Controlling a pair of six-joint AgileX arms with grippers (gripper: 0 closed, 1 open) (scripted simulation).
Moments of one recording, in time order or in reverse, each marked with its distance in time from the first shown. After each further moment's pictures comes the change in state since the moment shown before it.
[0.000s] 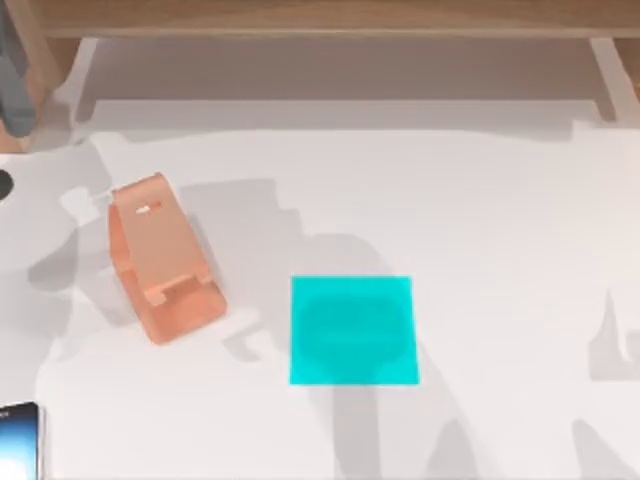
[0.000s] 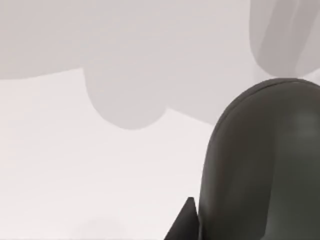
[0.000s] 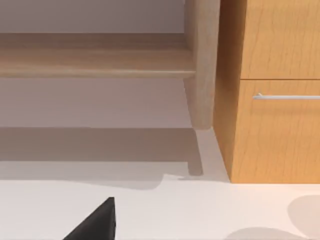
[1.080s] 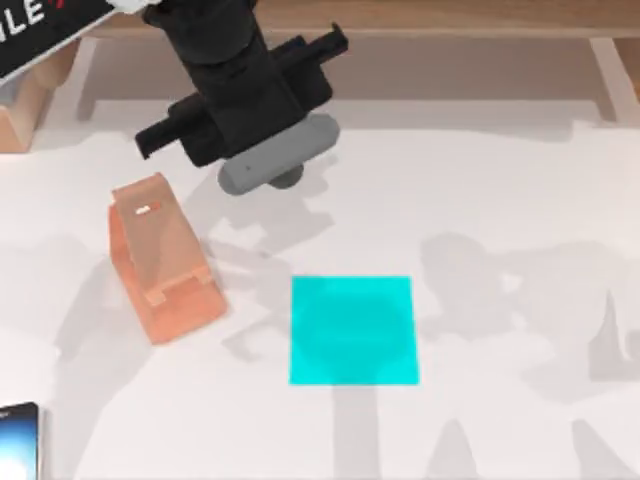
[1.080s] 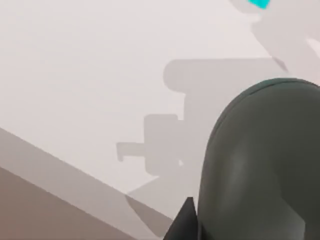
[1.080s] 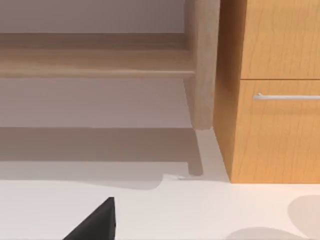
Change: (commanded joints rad) left arm -0.653 -0.090 0.094 0.098 0.040 0.996; right arm 0.000 0.000 0.000 0.000 0.000 0.000
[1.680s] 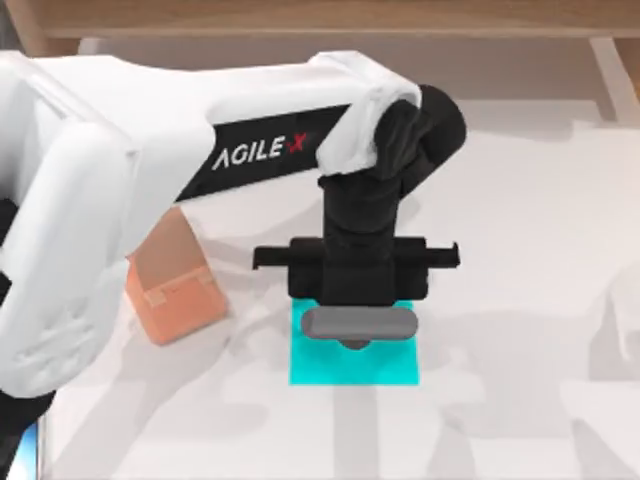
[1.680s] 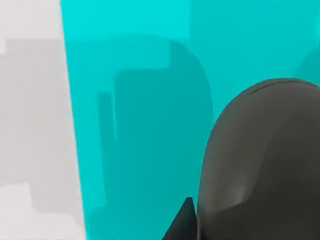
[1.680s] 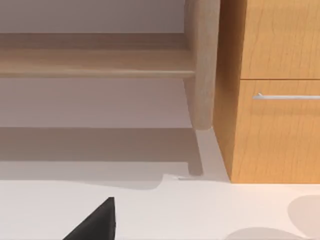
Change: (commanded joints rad) left arm -0.249 0.267 -0.085 0.062 -0.048 0.208; right arm 0.000 0.000 0.000 0.000 0.000 0.000
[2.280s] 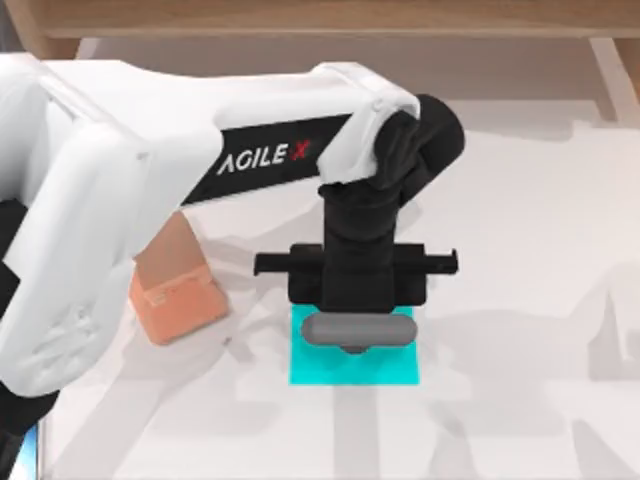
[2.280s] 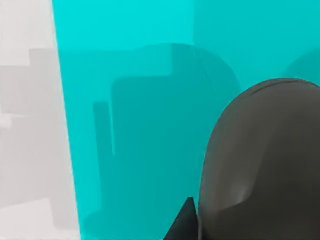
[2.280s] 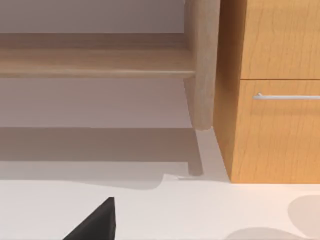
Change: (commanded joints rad) left arm 0.000 0.011 -0.022 0.033 0.000 0.000; right arm 0.000 0.000 0.000 0.000 0.000 0.000
